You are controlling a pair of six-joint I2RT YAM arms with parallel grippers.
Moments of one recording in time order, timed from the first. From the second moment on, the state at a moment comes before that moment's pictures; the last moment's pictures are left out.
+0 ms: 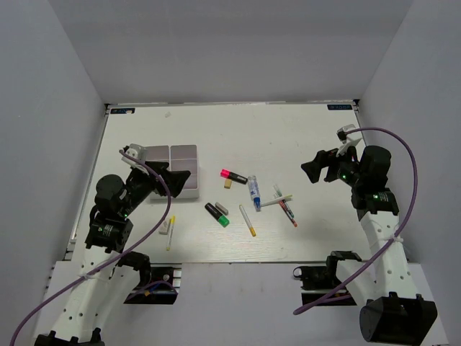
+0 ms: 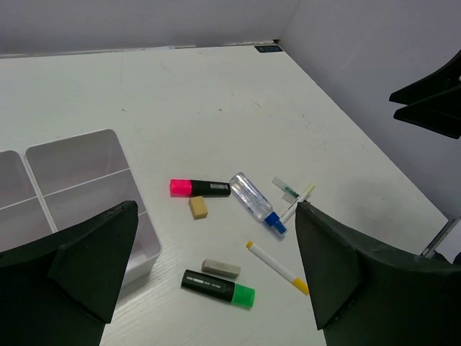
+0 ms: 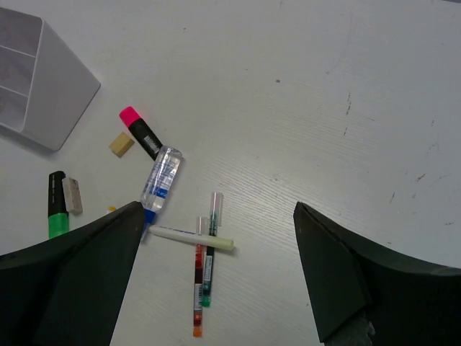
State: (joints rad) left arm -0.22 0.56 0.65 -0.11 0.41 -0.32; right arm -0.04 0.85 0.78 -0.30 -0.59 -0.03
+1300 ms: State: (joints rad) left arm -0.23 0.87 0.76 -0.65 0.16 -0.44; right arm -0.01 0.84 0.82 -0.56 -0.74 -0.50
